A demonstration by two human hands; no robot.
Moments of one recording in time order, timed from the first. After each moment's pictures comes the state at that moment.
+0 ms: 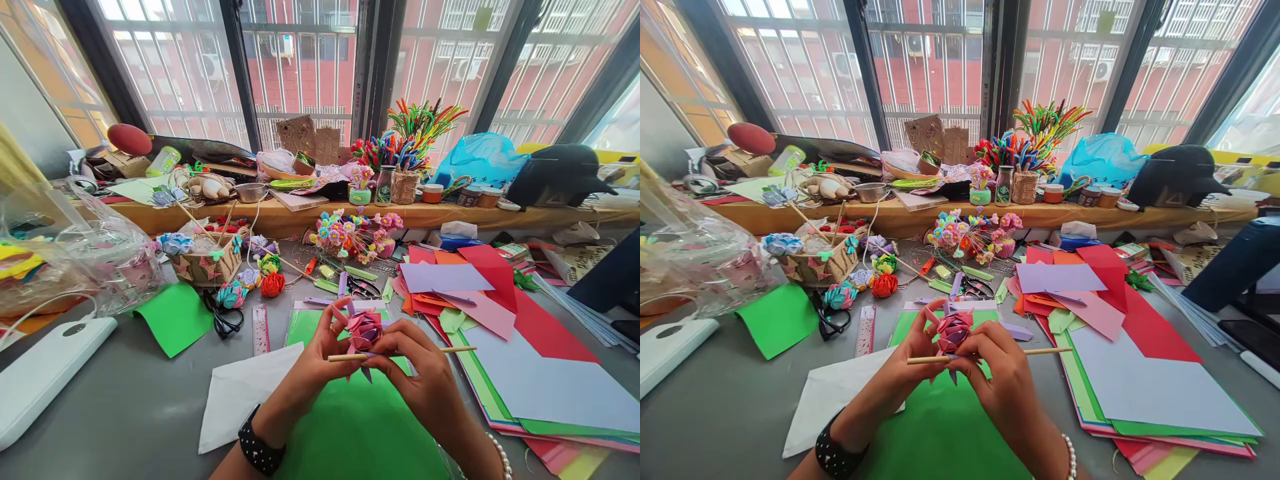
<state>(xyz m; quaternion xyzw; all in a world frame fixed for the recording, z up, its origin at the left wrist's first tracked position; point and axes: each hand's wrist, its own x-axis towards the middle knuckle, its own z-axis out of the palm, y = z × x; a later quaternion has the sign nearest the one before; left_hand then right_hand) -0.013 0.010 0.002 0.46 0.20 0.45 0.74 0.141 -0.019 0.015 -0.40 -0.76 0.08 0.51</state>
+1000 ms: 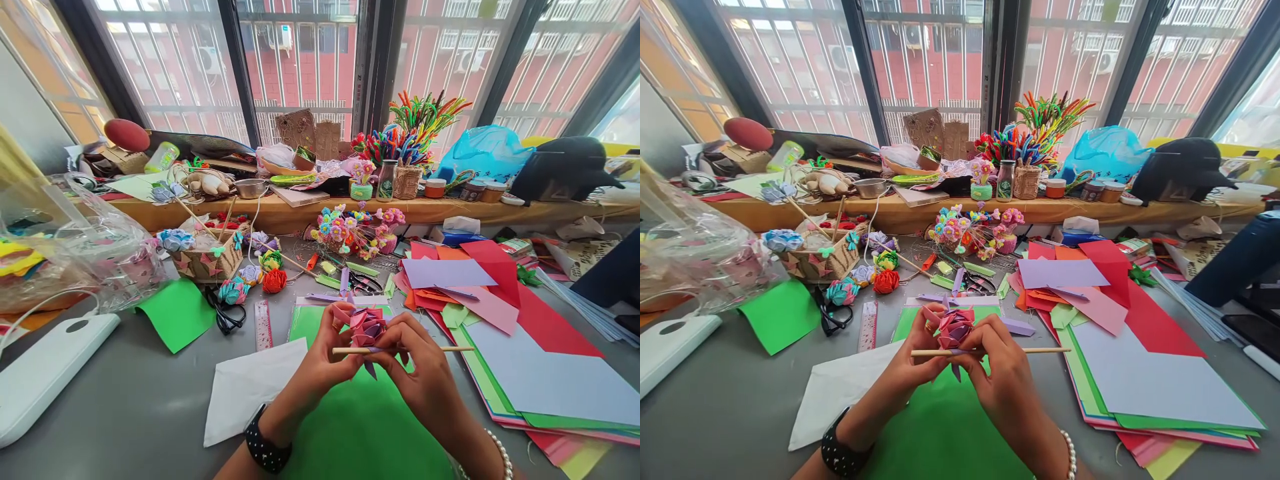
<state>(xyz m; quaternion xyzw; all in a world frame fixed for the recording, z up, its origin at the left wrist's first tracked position) -0.009 0.010 -0.008 0.51 0.16 0.48 0.69 0.136 -0.021 0.012 -0.44 -0.74 0.14 0.50</state>
